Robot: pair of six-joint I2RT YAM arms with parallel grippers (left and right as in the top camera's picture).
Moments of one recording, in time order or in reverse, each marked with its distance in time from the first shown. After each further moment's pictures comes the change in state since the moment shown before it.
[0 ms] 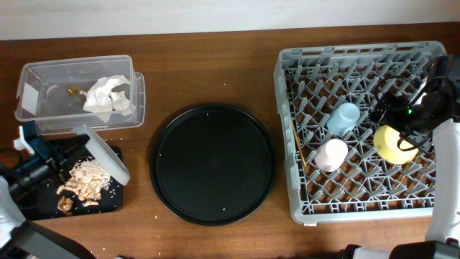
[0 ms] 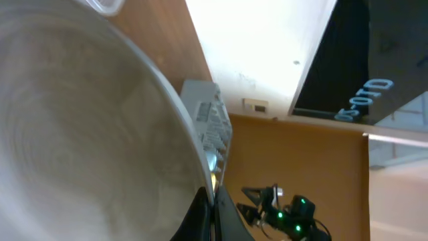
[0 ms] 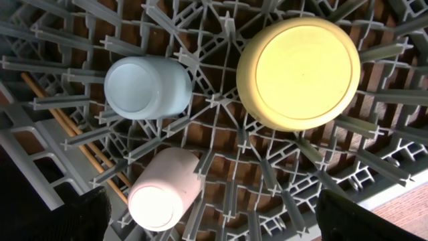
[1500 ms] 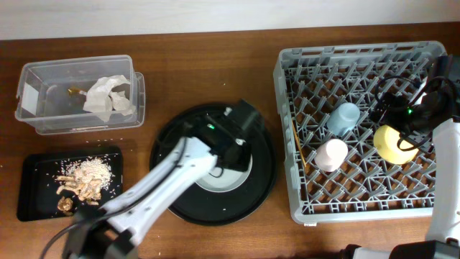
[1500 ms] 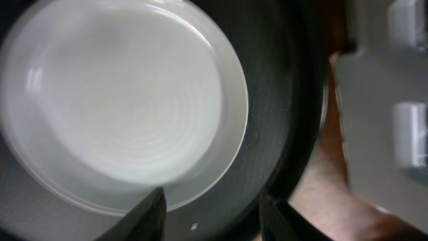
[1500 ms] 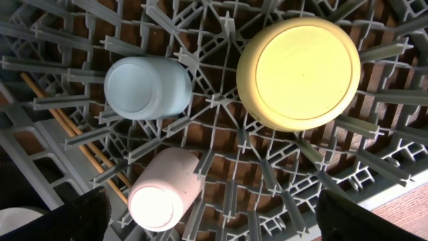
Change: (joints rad) left arm -1.543 0.070 0.114 0.409 -1.253 -0.631; right arm 0.000 0.001 0.000 -0.001 0.000 0.000
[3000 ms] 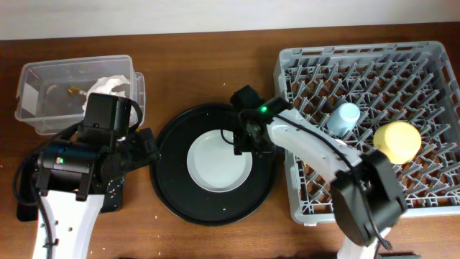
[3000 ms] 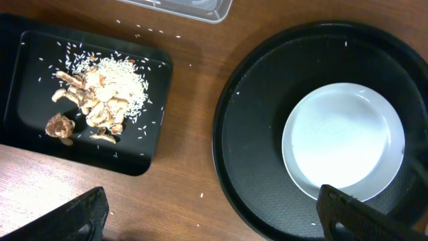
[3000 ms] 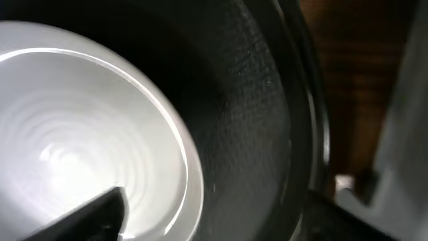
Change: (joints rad) left arm 0.527 -0.443 0.077 -0.392 -0.220 -0.003; right arm 0.910 0.424 -0.092 0.306 0.057 0.293
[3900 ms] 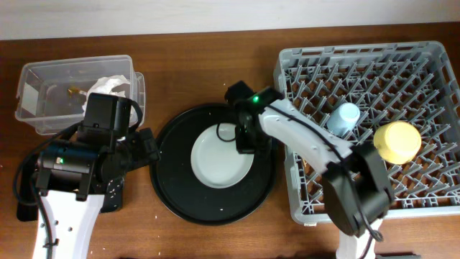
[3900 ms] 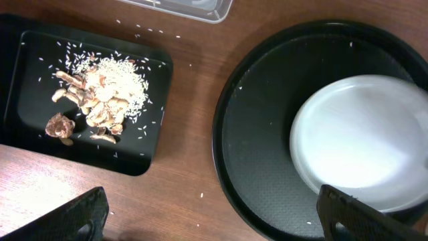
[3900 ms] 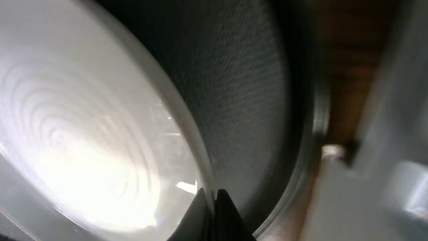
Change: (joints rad) left arm 0.000 0.000 0.000 0.000 0.000 0.000; right arm 0.000 0.059 0.187 -0.227 -0.025 -0.032
